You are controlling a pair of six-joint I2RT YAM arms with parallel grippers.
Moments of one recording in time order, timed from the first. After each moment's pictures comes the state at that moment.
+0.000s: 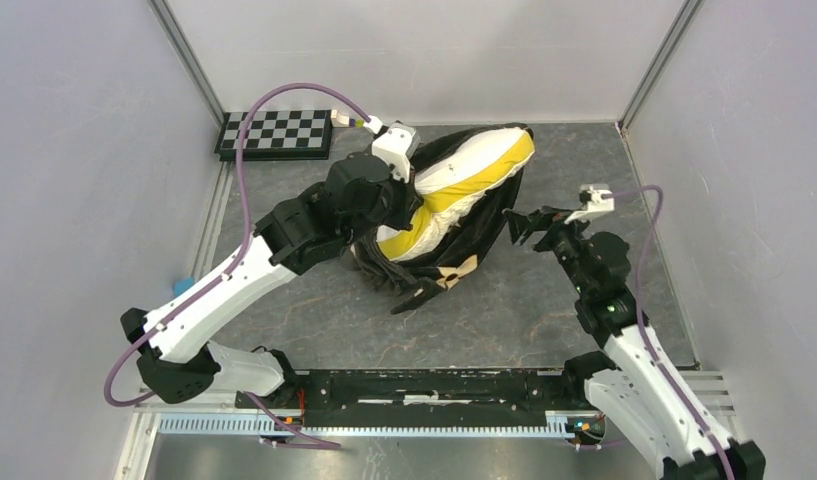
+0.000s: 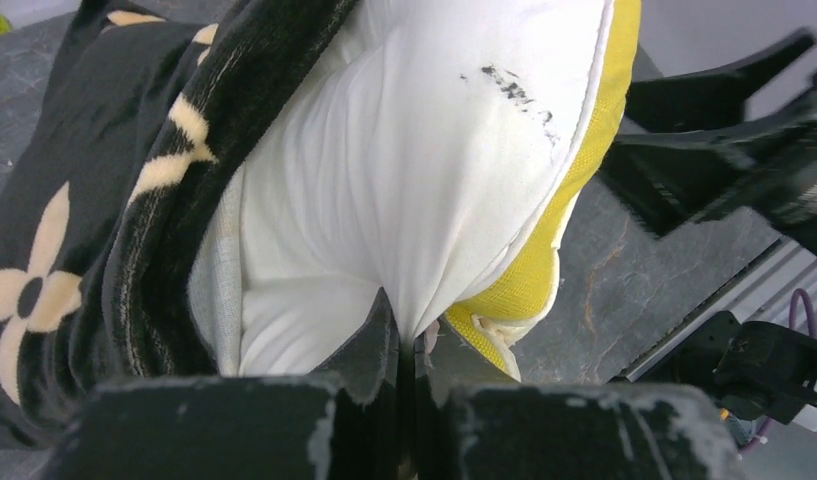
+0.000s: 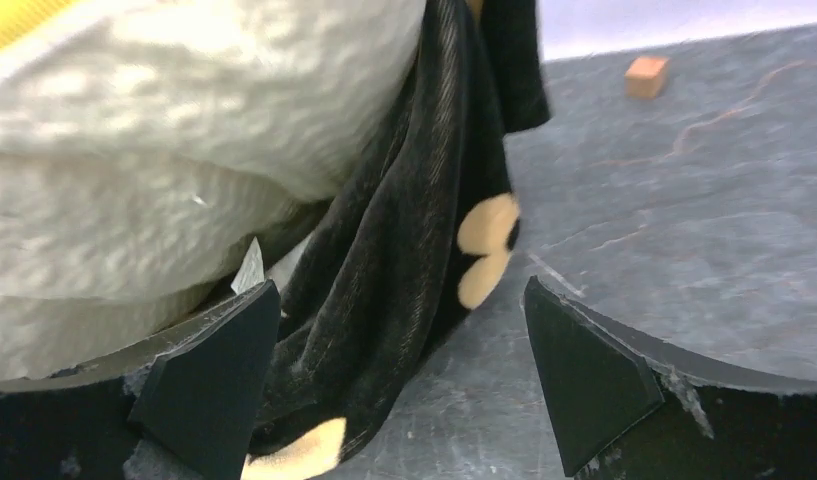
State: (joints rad) left arm -0.95 1.31 1.56 -0.68 -0.28 -0.32; right arm 0.30 0.64 0.50 0.14 0.00 0.36
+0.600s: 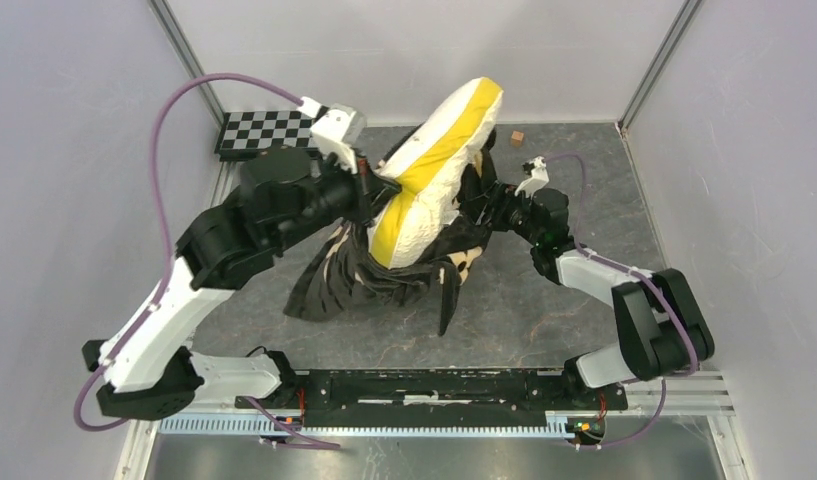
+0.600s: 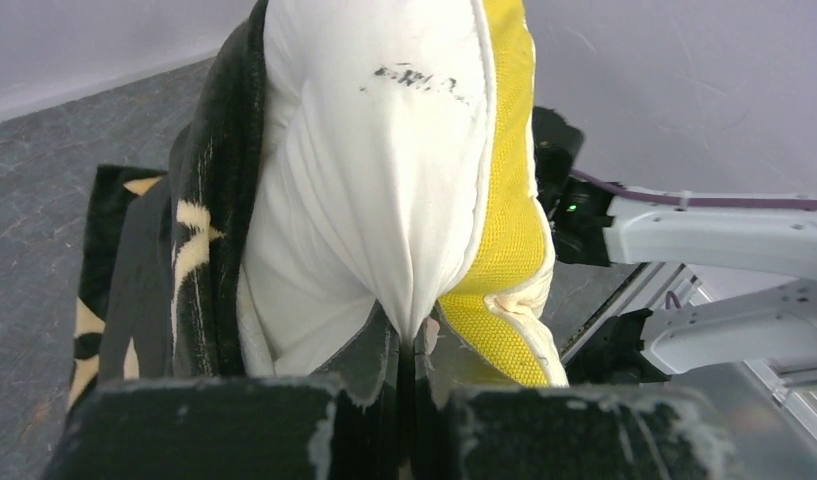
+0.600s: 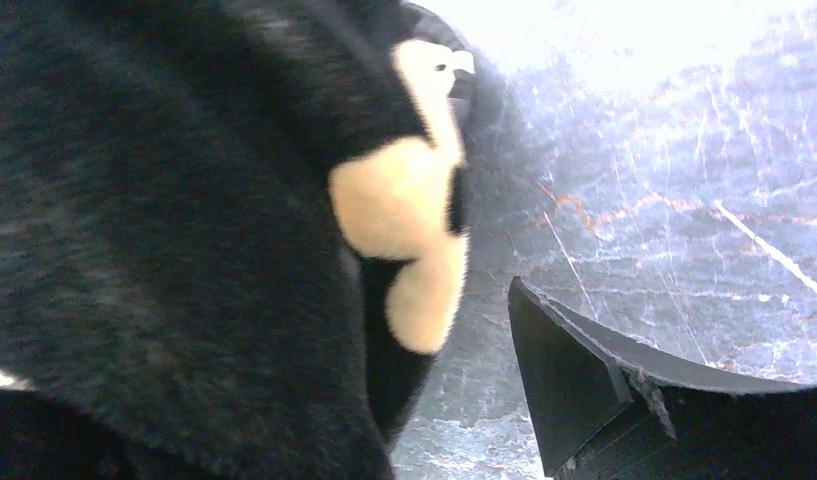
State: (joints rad) left arm -0.94 1.20 1.75 -0.77 -0.18 -0.32; right arm 0.30 1.42 0.64 0.56 -0.28 0.61
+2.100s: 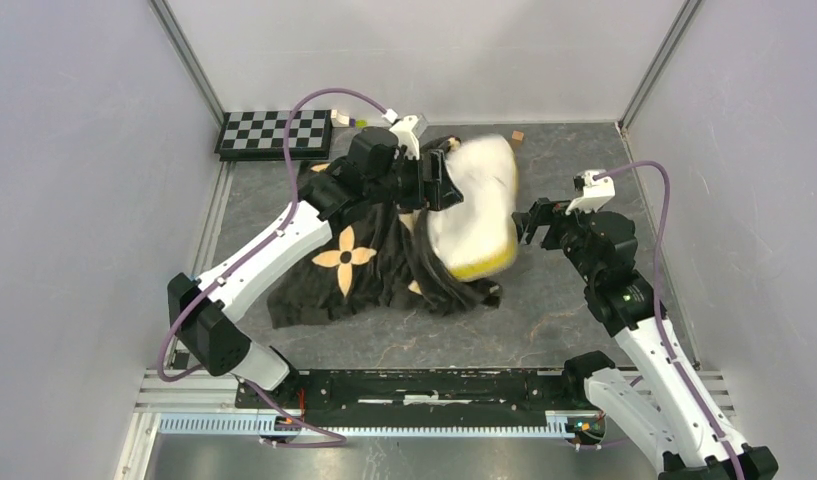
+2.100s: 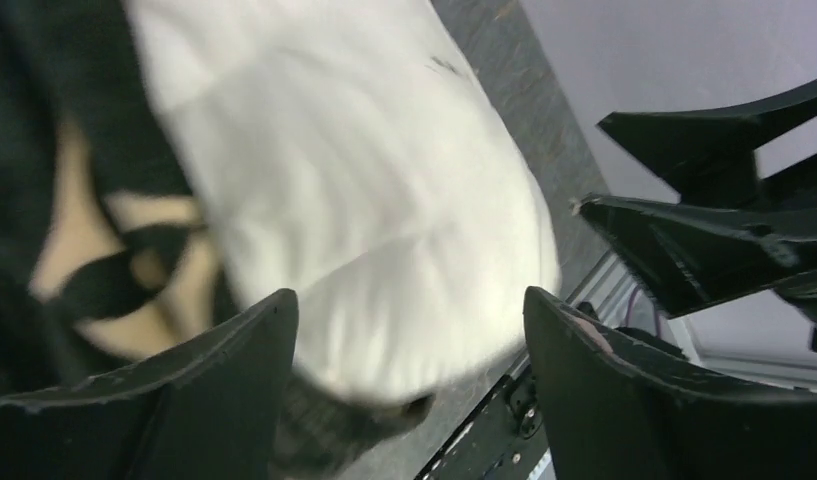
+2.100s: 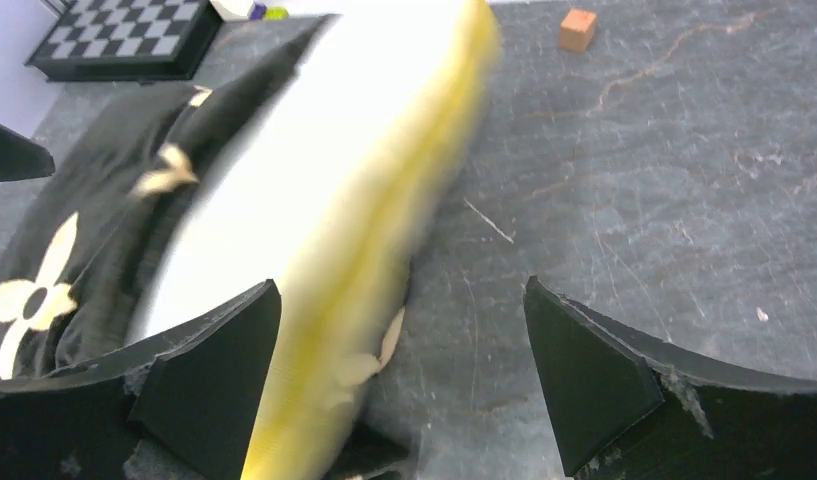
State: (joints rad) left arm -0.70 1.50 1.51 -0.43 0.22 -0.51; right arm 0.30 0.74 0.74 -0.20 0.03 0.25
